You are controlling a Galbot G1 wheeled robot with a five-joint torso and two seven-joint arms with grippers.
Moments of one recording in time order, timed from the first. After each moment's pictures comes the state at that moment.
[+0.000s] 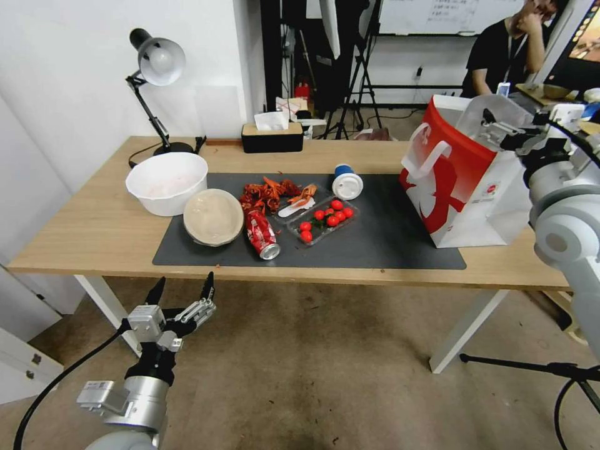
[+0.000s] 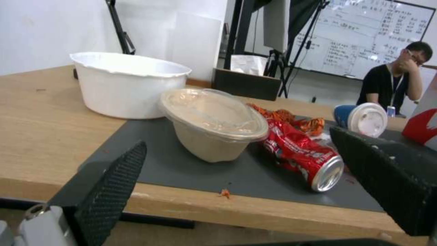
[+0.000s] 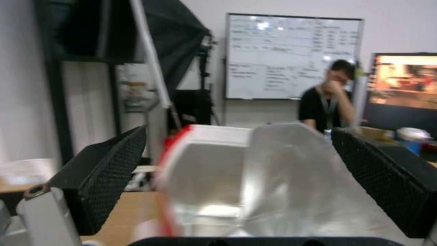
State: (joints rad) left arm 1.81 -1.49 -0.65 -2.29 -0.39 -0.04 0.11; right arm -0.89 0.77 0.53 2.07 0.84 -0.34 0.42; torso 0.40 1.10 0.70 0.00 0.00
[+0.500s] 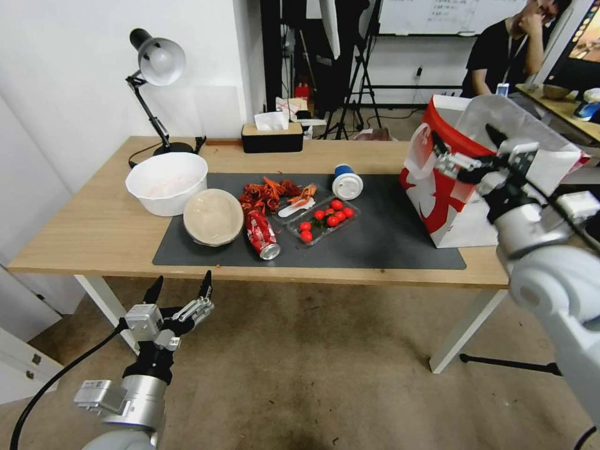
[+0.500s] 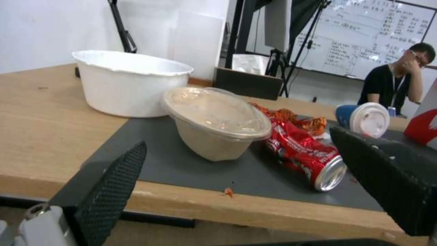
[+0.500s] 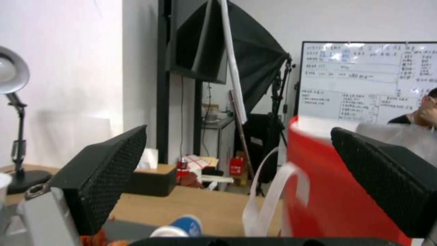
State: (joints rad) left arm 1.81 -1.49 -0.66 -2.28 -0.41 -0.04 0.11; right arm -1.19 0.86 0.55 2.16 0.66 -0.05 0.16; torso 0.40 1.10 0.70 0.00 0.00
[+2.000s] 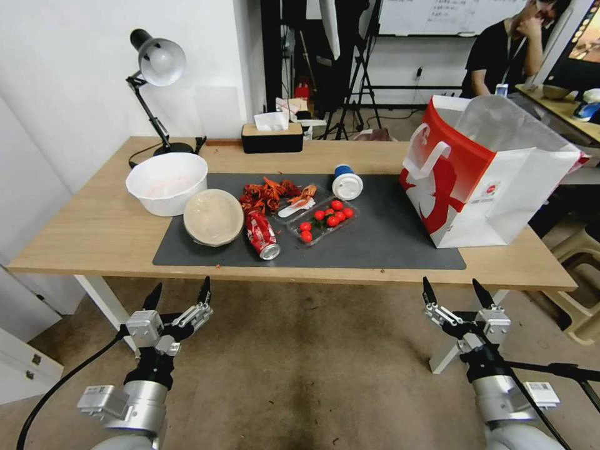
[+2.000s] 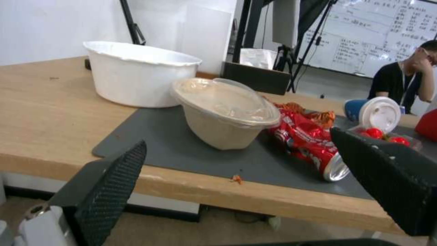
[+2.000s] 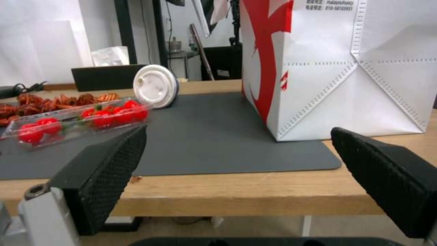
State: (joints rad) left arm 1.82 -1.53 -0.66 -2.26 -0.38 -0.06 0.12; right arm -1.79 1.12 0.57 2.11 0.41 0.31 0.16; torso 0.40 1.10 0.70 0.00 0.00
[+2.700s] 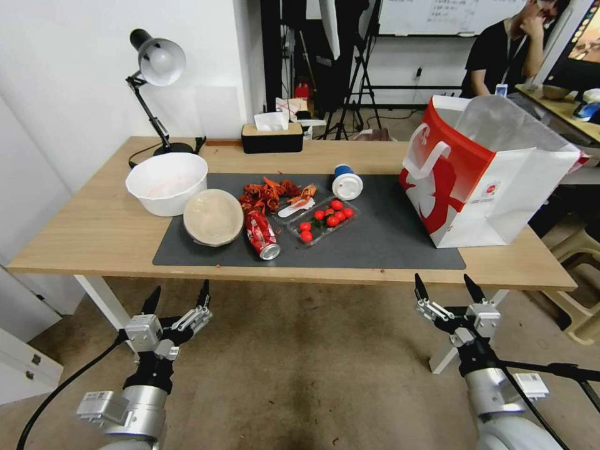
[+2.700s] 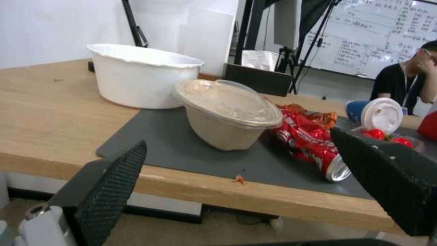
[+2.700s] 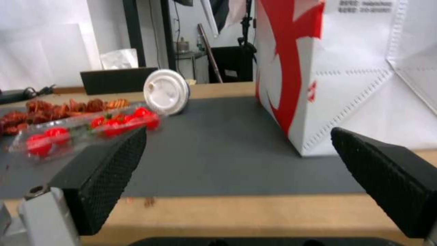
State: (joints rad) left arm 1.83 -1.54 -0.66 -2.25 -0.38 -0.08 0.13; right arm -1.68 1.13 0.53 2.10 0.41 0.21 0.16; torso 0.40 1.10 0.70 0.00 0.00
